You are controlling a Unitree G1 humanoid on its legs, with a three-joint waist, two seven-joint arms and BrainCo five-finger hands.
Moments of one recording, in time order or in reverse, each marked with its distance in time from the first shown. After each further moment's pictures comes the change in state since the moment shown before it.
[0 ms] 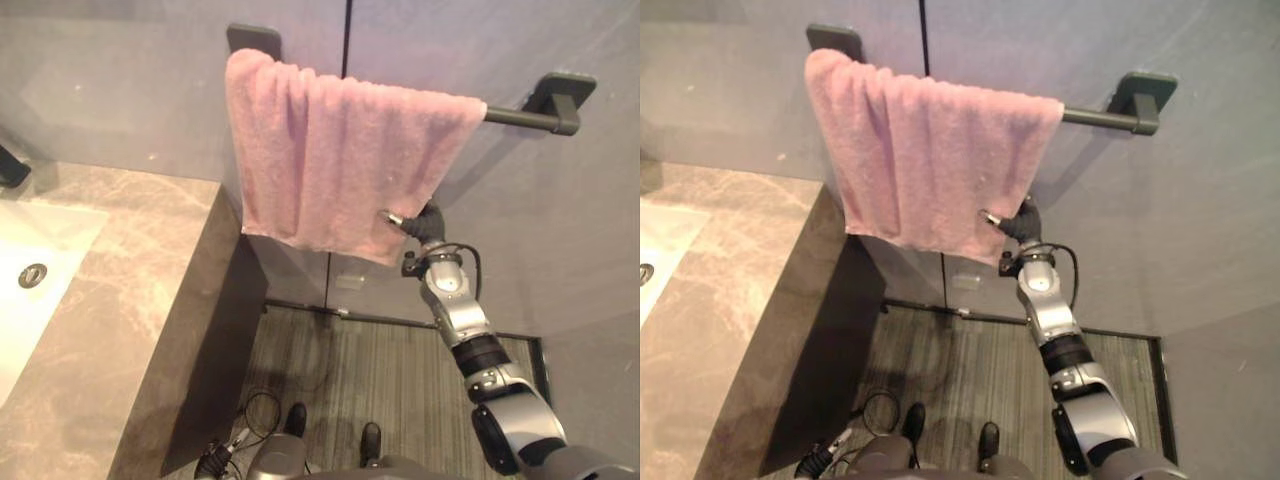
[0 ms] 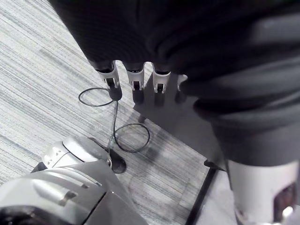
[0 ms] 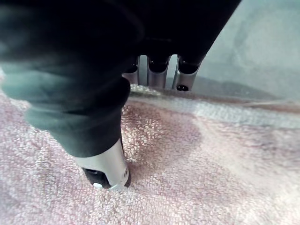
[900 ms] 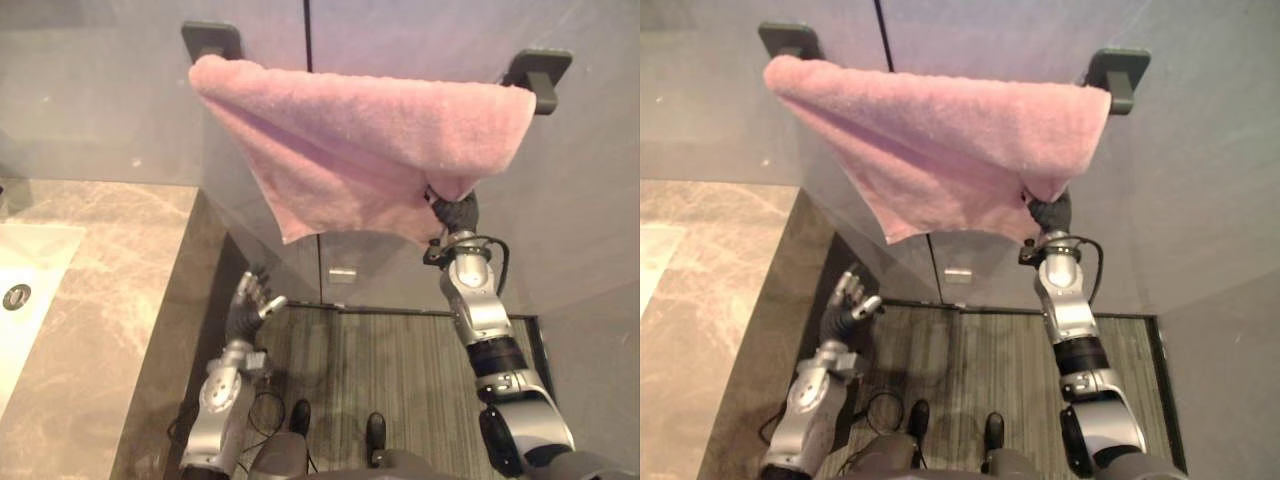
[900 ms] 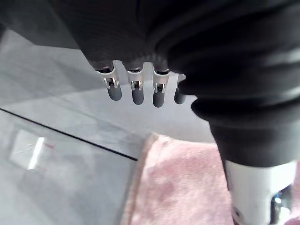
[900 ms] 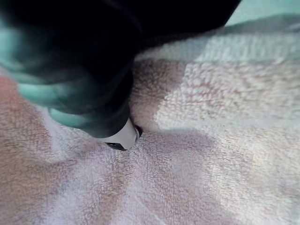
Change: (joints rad) left arm -0.074 0.025 -0.230 -1.024 -0.089 -0.063 0.021; right arm 0.061 -0.024 -0.109 -0.165 0.001 0.000 -0.002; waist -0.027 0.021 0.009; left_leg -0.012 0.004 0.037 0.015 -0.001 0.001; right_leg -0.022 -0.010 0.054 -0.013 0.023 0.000
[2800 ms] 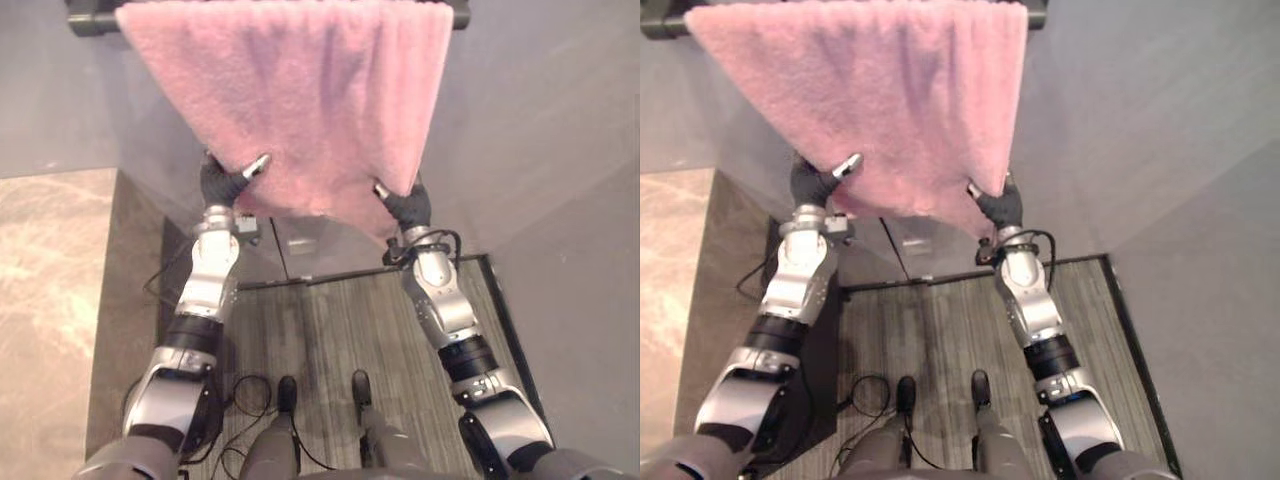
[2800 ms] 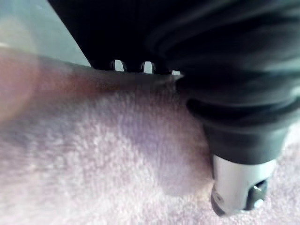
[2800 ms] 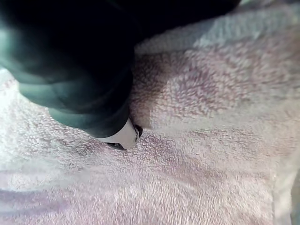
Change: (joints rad) left arm -0.711 0.180 -0.006 0.338 0.120 0.008 0.243; right arm -0.039 0.096 0.155 -0.078 0.095 0.014 0.044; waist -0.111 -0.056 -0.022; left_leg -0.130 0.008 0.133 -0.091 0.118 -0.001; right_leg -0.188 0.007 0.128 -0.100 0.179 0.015
